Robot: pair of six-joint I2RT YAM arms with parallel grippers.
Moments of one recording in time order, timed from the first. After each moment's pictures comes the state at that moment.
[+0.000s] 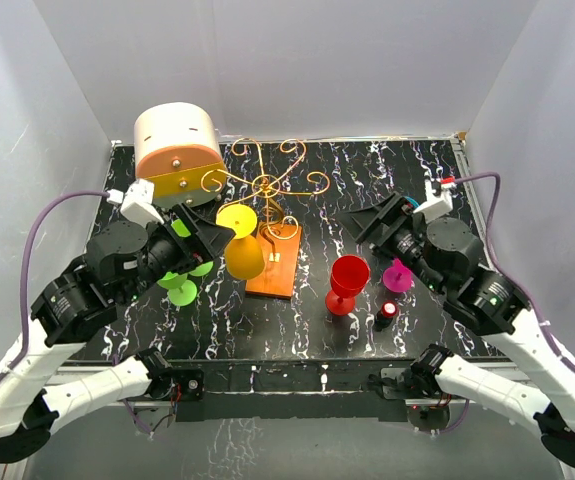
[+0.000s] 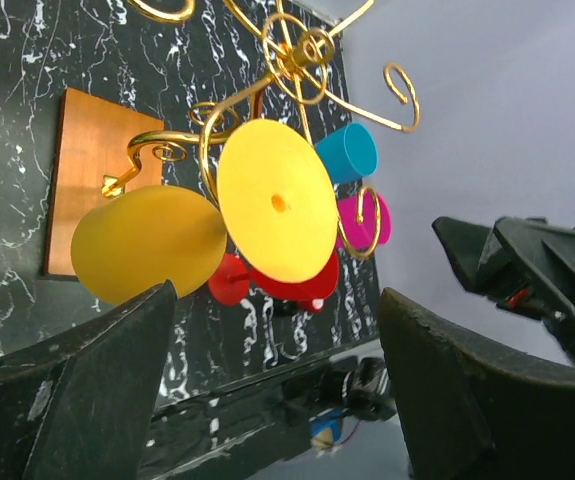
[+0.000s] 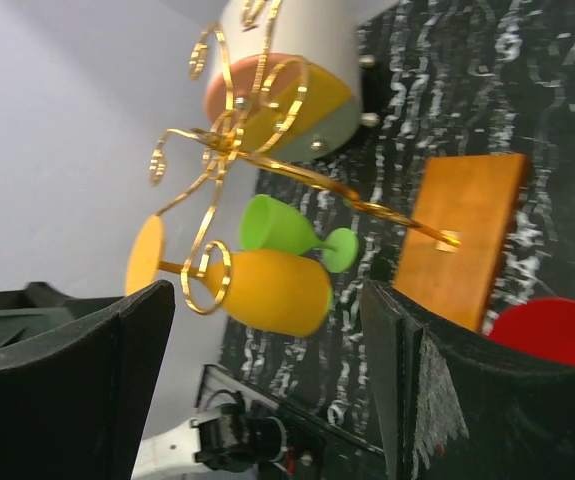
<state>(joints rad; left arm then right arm) -0.85 0.79 1.28 -0.83 -0.32 -0.96 0.75 0.77 1.05 -0.41 0.20 0.98</state>
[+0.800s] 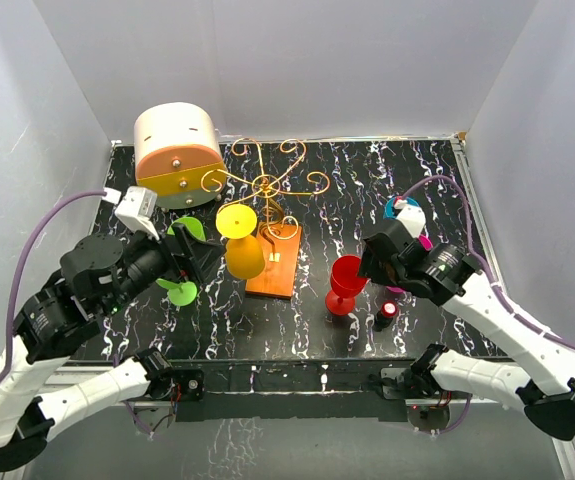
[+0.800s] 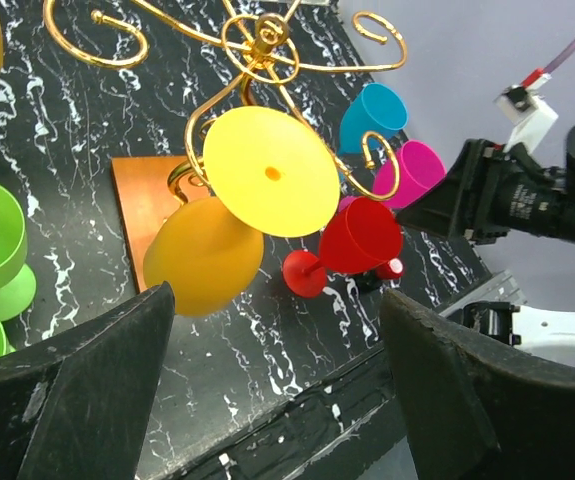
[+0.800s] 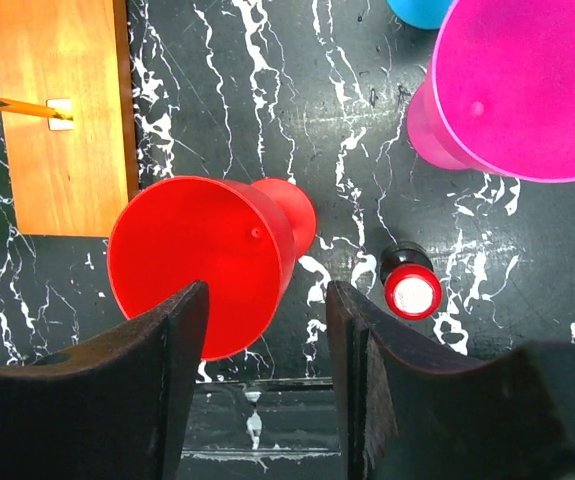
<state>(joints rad) -0.85 0.72 1.28 -0.84 -0.23 -0.52 0.75 0.99 1.09 -1.06 0.42 0.87</state>
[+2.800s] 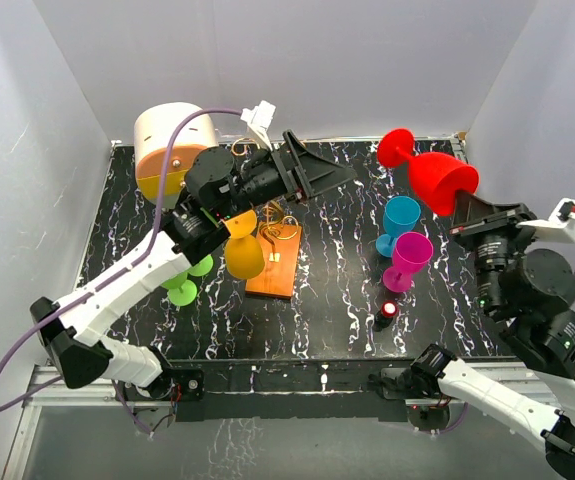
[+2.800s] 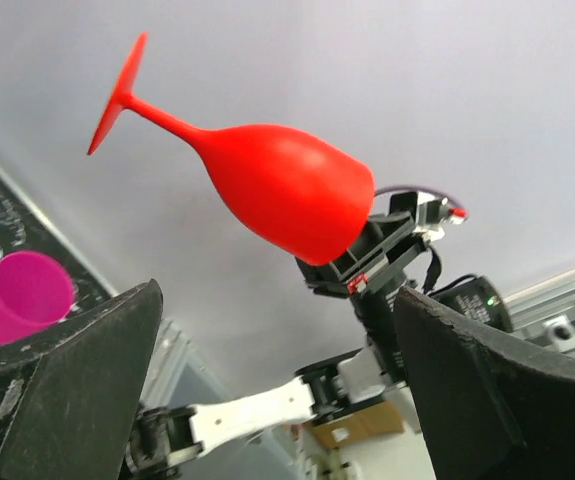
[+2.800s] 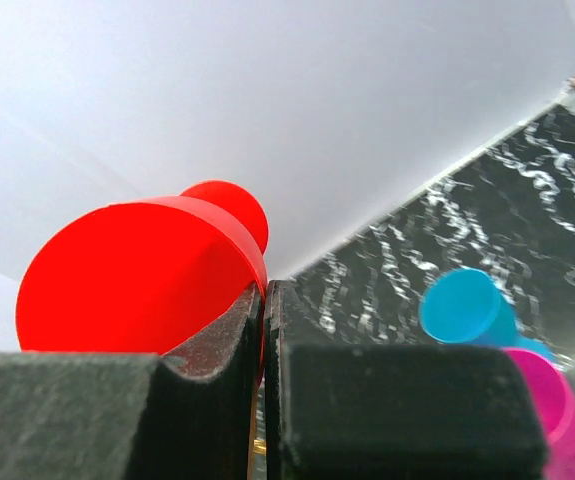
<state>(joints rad) -0.85 1.36 1.46 0.05 0.32 -1.00 0.75 0.58 1.19 -0.51 0.90 0.62</state>
